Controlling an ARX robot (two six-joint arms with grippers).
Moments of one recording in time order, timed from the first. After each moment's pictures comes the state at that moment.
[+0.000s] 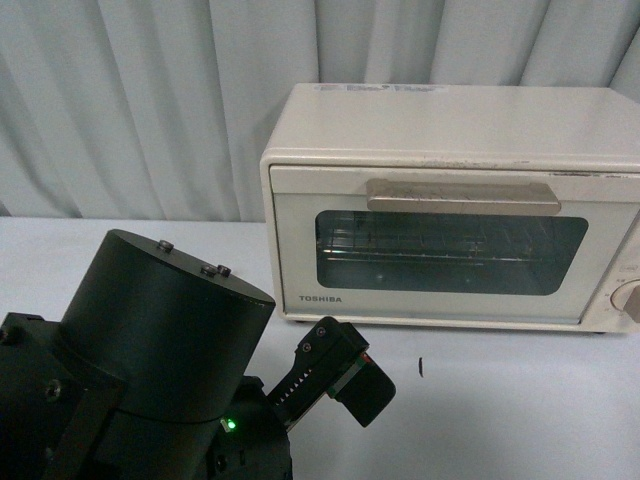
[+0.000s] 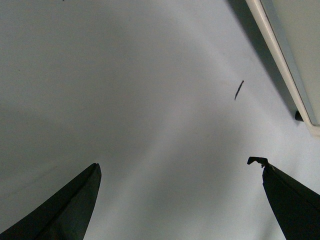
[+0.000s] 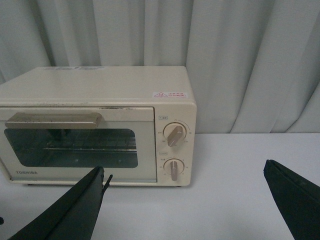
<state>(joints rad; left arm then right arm) -0.61 1.88 0.61 0.48 0.01 -1.22 0.00 0.00 0.01 0.00 0.00 -0.01</state>
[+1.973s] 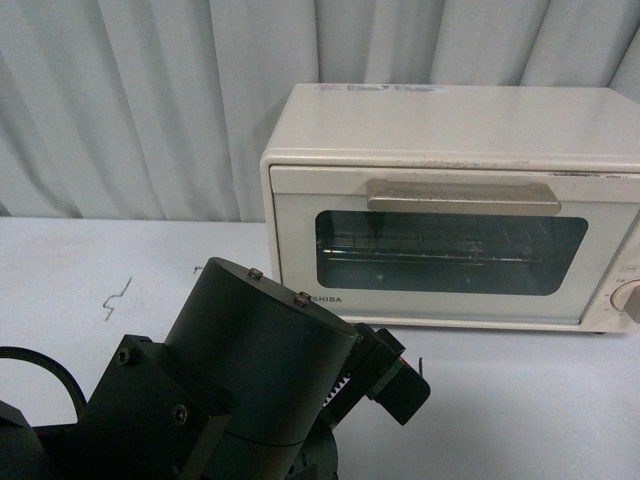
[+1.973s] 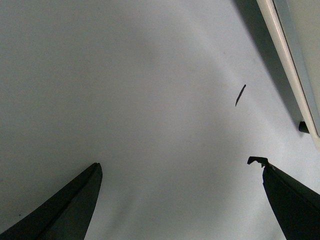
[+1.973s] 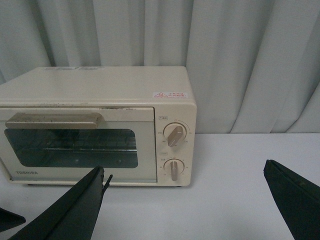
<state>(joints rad) -0.68 1.98 0.68 0.50 -0.07 -1.30 0.00 0.00 0.01 0.00 0.00 -0.01</state>
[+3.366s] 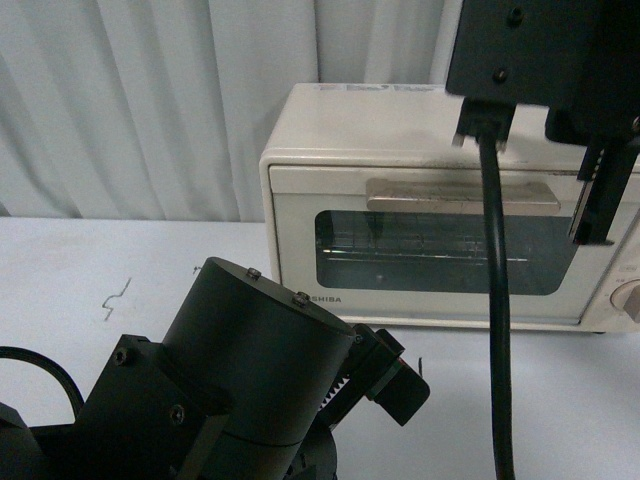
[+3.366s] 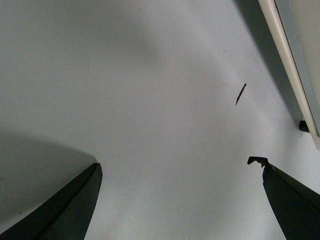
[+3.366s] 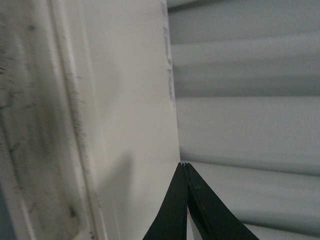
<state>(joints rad) -0.68 1.98 0.68 0.50 -0.07 -1.30 0.32 1.57 0.75 0.62 0.05 -1.40</state>
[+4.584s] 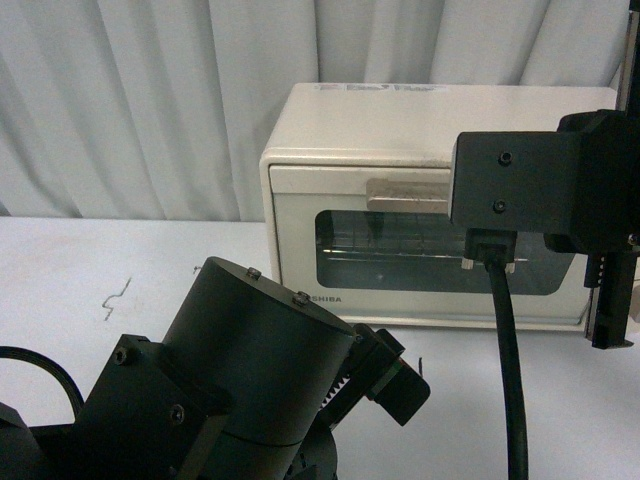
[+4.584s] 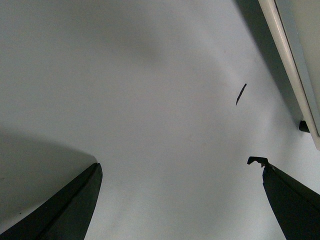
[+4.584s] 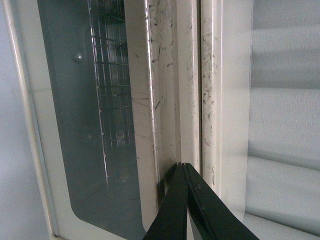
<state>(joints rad) -0.68 1.98 0.68 0.50 -0.07 -1.30 0.30 1.60 0.71 0.48 -0.01 -1.41</state>
